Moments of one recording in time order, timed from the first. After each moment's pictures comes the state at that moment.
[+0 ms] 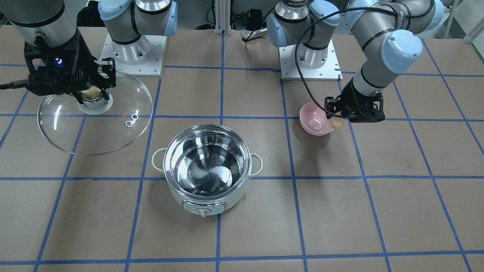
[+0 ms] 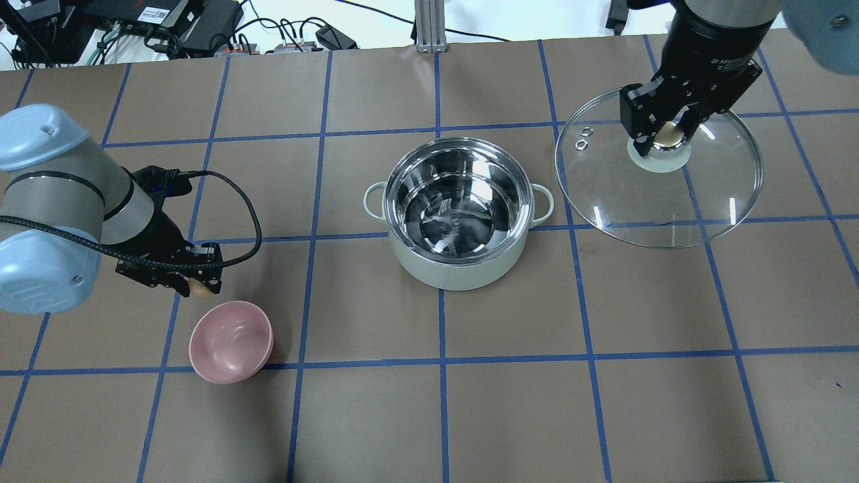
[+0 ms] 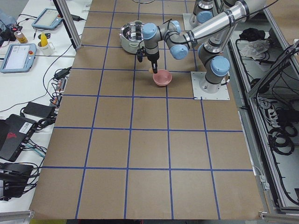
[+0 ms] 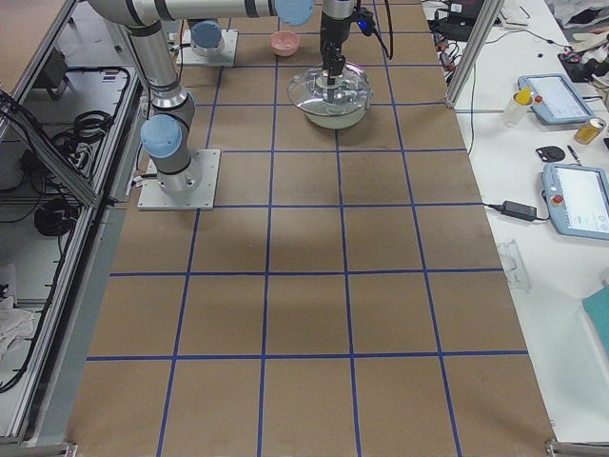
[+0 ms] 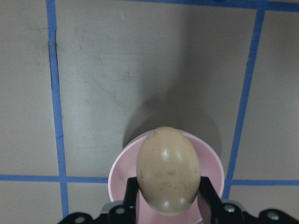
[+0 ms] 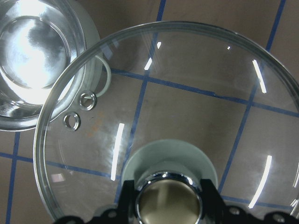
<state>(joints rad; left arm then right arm) -1.28 -1.50 -2.08 -1.29 1.57 0.22 1.54 -1.54 1.48 -1.47 -1.63 -0.27</state>
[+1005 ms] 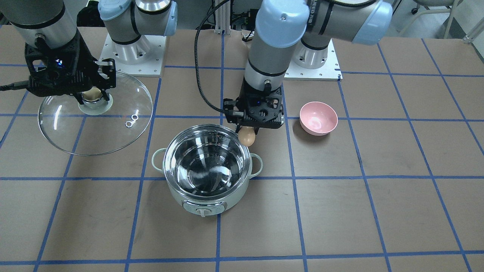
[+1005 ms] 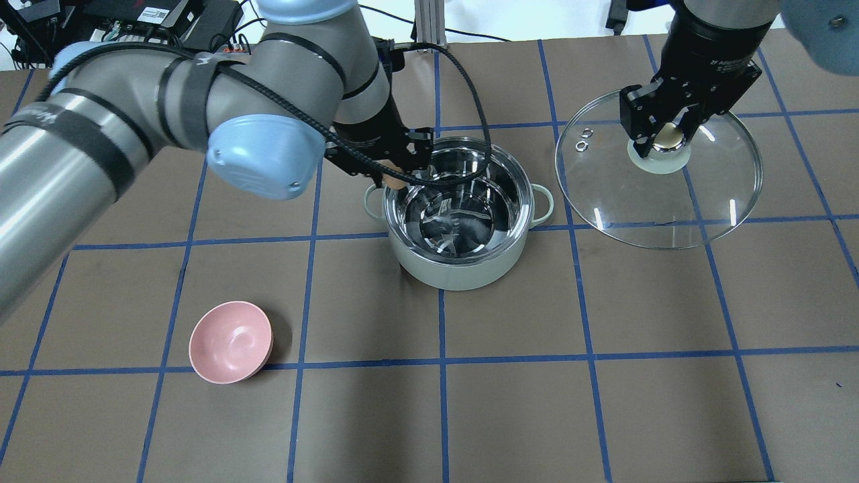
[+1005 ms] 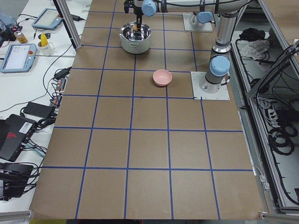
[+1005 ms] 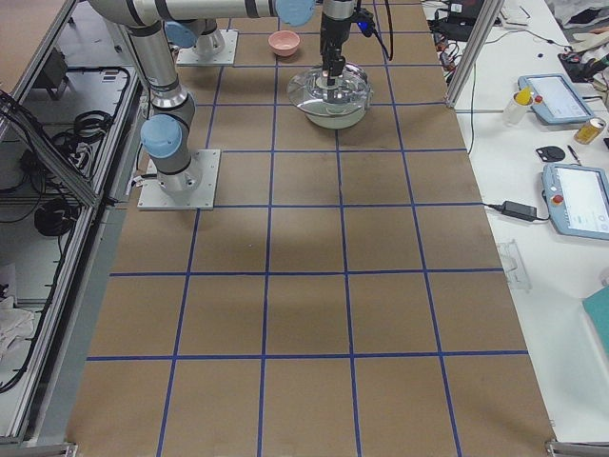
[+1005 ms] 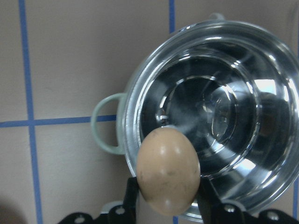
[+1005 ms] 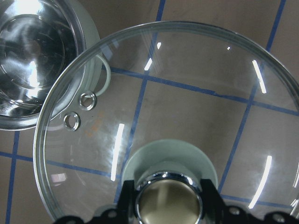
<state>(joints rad) -1.86 -1.78 -1.58 -1.27 1.49 -0.27 1.54 -1.54 1.48 -1.47 -1.63 -0.27</state>
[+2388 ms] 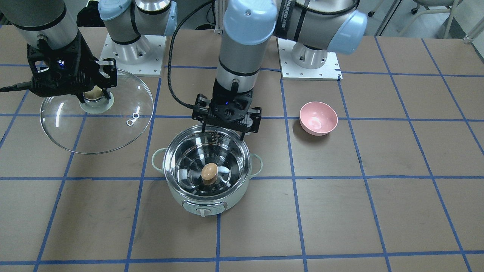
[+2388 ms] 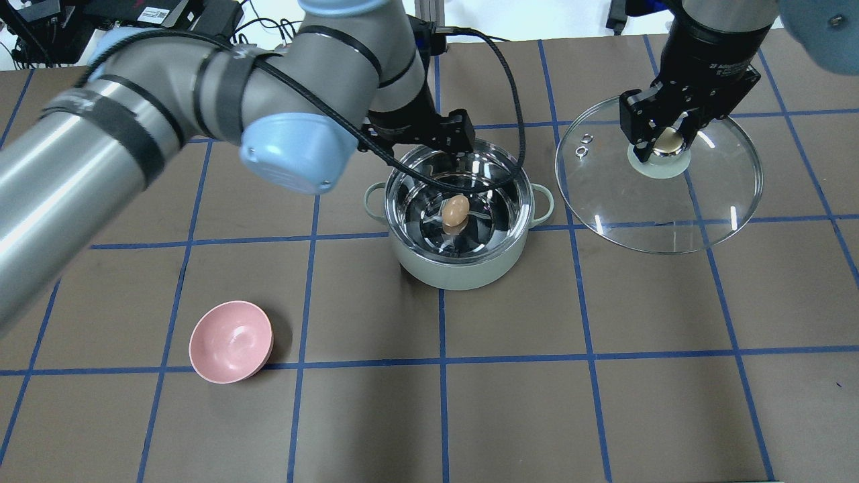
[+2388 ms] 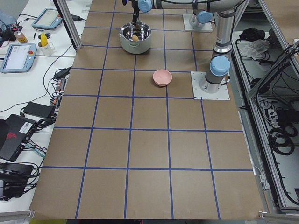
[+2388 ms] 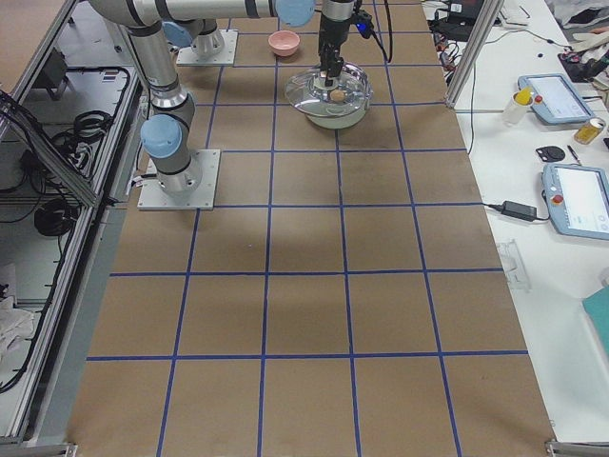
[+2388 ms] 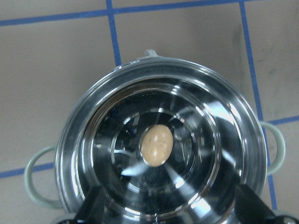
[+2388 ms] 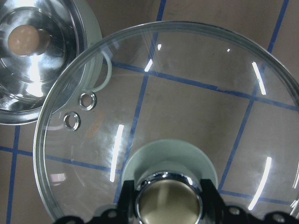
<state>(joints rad) -1.92 -1.82 -1.53 -1.20 1.47 -0.20 1.54 -1.53 1.48 -1.45 -1.63 -0.27</state>
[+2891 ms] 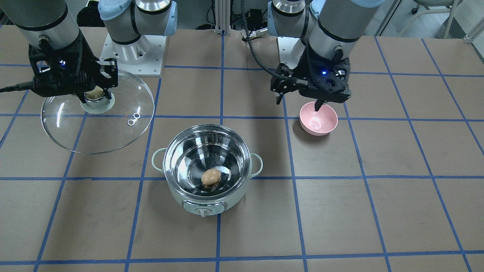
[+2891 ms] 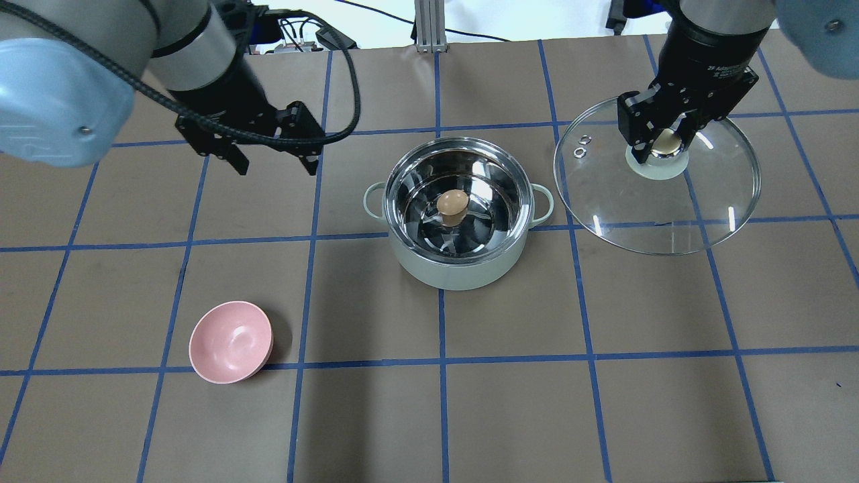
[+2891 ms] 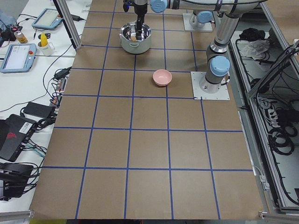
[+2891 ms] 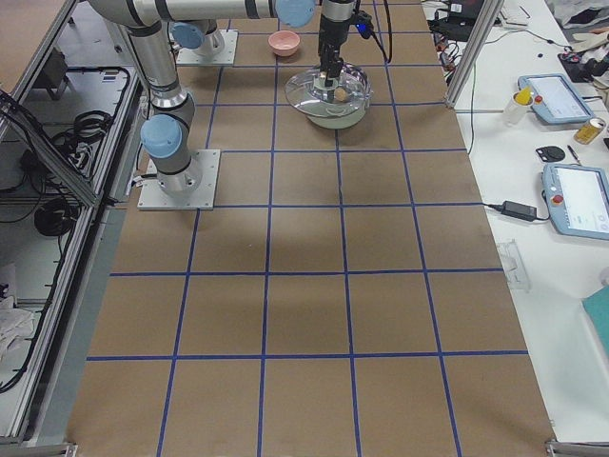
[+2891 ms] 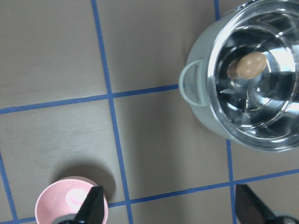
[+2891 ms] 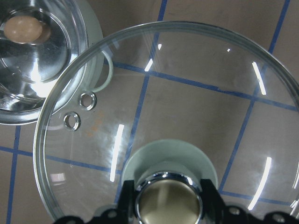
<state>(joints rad) -1.64 -1.60 -1.57 -1.54 1.48 0.05 1.55 -1.54 1.49 -1.45 -1.63 -0.27</state>
